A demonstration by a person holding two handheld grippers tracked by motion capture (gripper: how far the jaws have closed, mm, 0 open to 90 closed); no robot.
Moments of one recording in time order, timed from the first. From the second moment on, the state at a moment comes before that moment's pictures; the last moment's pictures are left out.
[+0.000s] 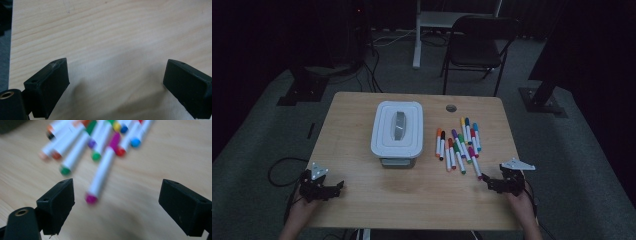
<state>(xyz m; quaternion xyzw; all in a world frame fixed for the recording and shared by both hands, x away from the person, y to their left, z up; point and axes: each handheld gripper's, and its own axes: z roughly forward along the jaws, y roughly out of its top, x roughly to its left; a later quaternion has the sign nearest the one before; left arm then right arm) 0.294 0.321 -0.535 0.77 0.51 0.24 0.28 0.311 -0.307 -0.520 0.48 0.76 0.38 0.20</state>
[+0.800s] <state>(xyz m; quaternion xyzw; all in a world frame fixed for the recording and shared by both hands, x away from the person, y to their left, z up) 0.380 0.292 -0.517 0.78 0.49 0.19 0.34 0.430 -0.193 -0.497 0.42 0.80 0.38 0.21</state>
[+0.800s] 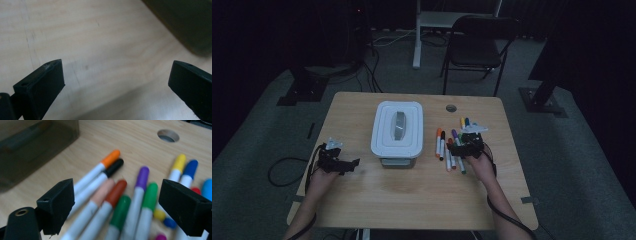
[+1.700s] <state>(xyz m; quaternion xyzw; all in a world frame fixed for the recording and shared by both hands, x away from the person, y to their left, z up) 0.478 0.251 -0.519 0.78 0.48 0.17 0.37 0.519 -0.101 -0.498 0.45 0.80 0.36 0.17</state>
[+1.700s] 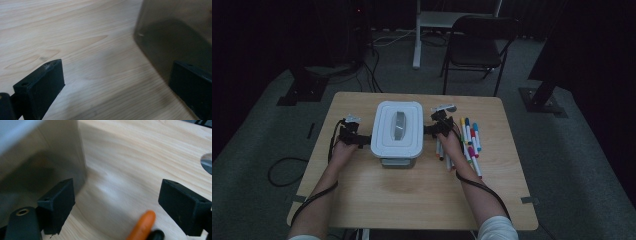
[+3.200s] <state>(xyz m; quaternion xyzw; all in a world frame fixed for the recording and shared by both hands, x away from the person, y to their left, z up) 0.343 0.206 -0.509 0.81 0.43 0.17 0.36 0.443 -0.121 -0.505 0.30 0.85 0.42 0.11</state>
